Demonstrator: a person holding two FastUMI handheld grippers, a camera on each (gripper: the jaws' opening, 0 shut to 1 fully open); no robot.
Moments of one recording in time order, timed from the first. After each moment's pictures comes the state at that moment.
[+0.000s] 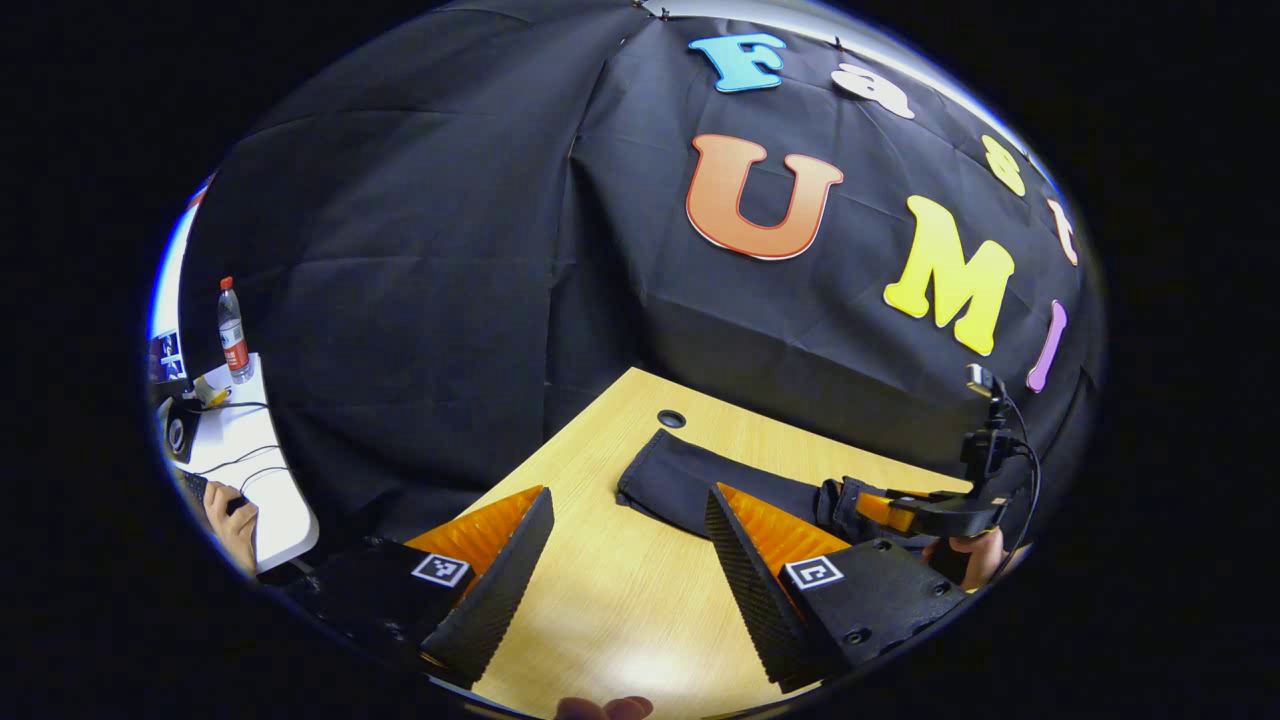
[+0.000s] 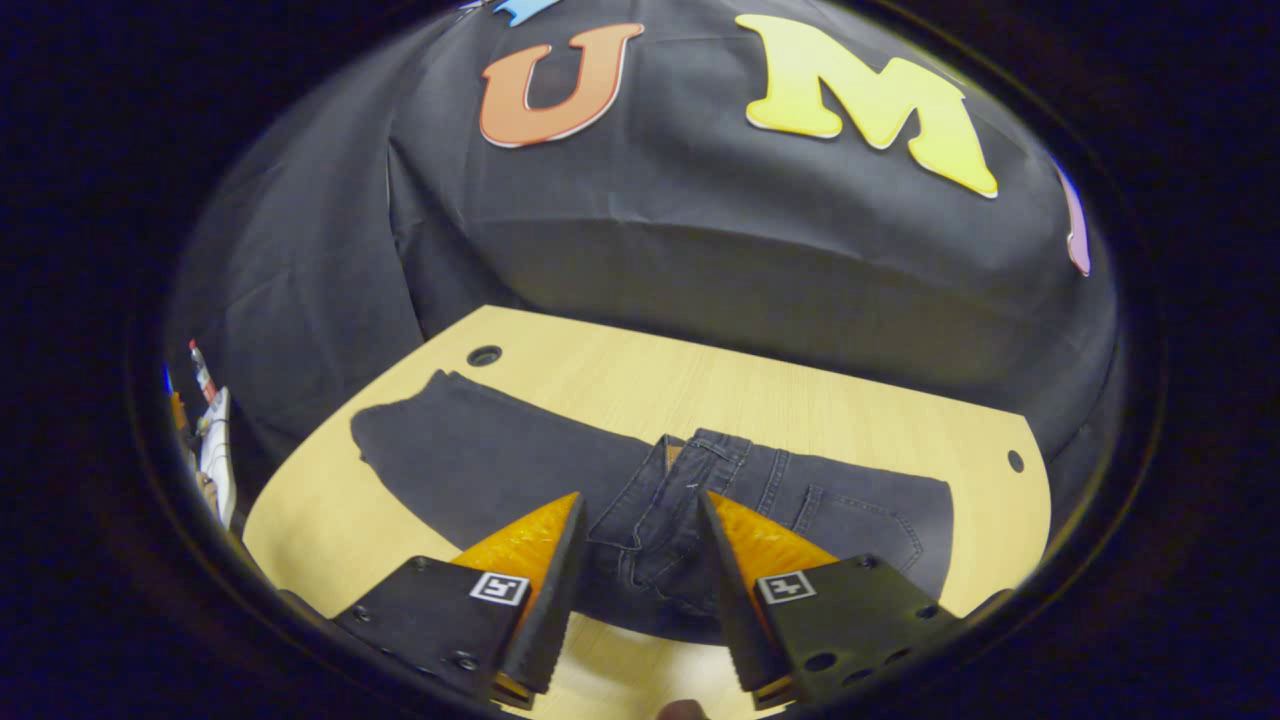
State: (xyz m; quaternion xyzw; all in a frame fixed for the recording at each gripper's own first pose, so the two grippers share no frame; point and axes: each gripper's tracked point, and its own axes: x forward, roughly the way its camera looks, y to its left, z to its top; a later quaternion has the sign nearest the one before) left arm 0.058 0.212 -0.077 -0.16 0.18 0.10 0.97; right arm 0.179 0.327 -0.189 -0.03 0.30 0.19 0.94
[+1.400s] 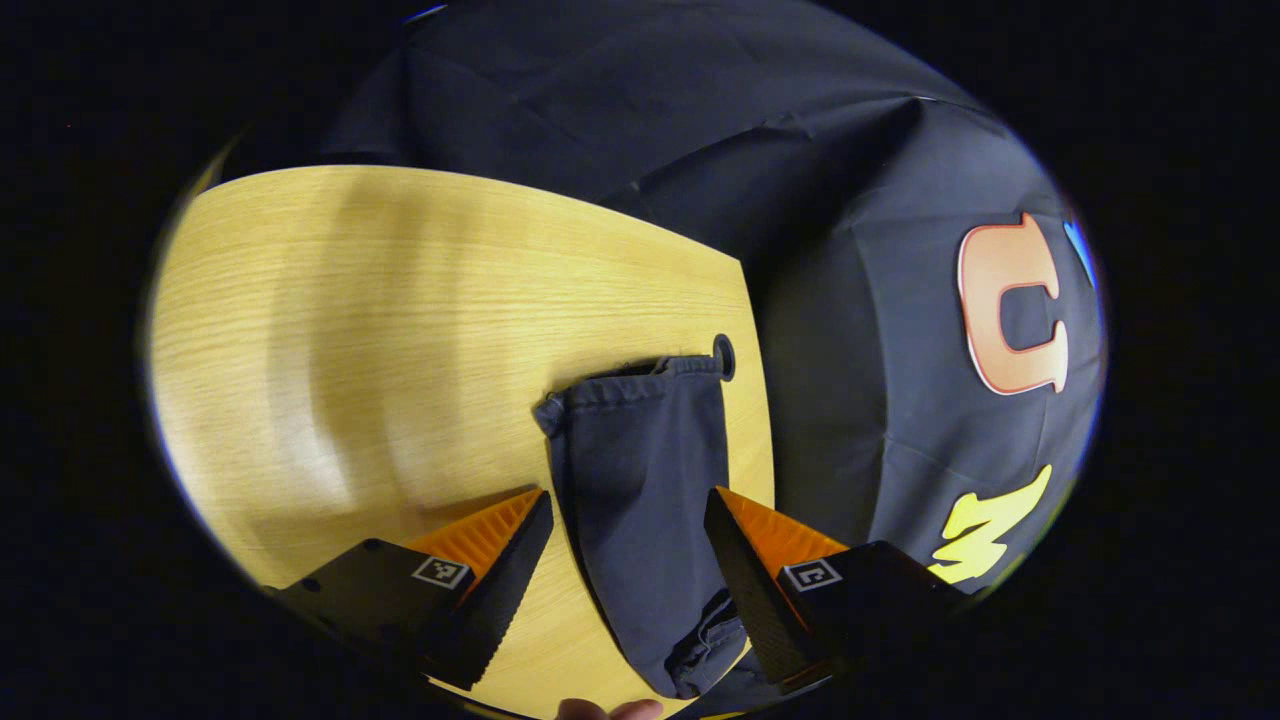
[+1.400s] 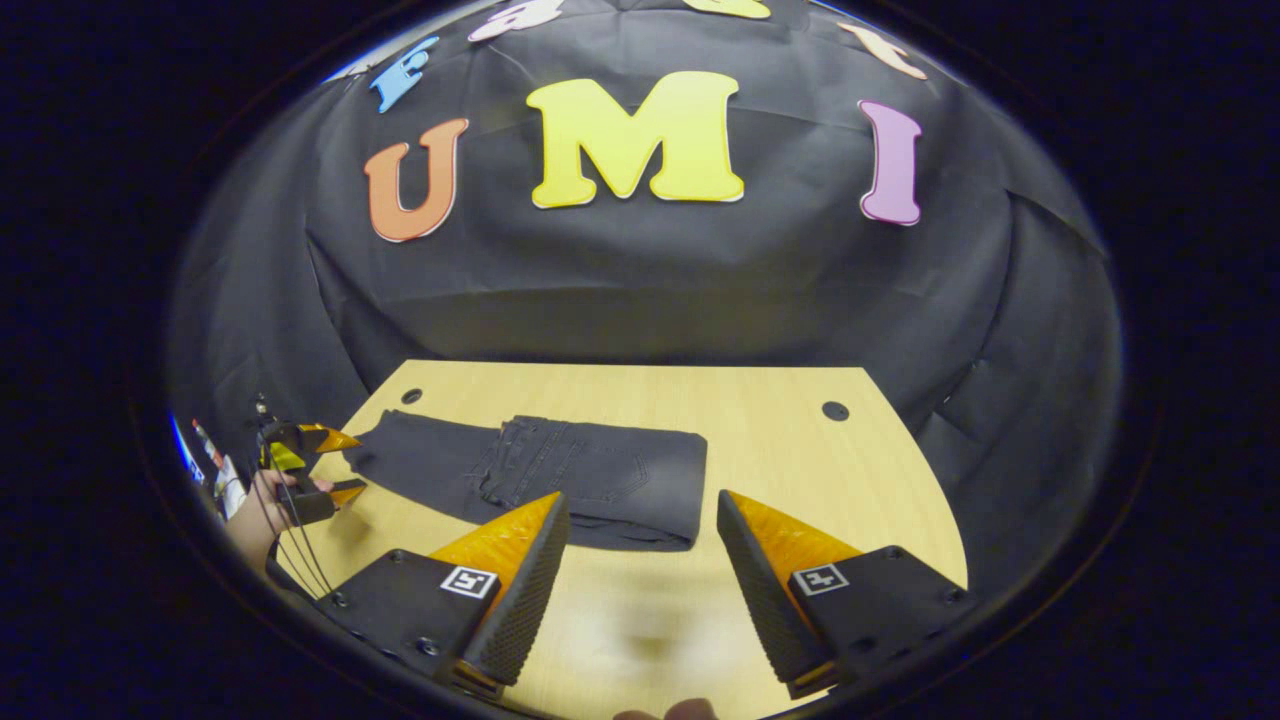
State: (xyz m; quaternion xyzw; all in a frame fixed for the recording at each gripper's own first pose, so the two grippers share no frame) left arm 0.223 0.171 -0.244 -0.60 0.28 0.15 0.73; right arm 0.080 0.093 -0.092 0.03 0.30 0.07 0.95
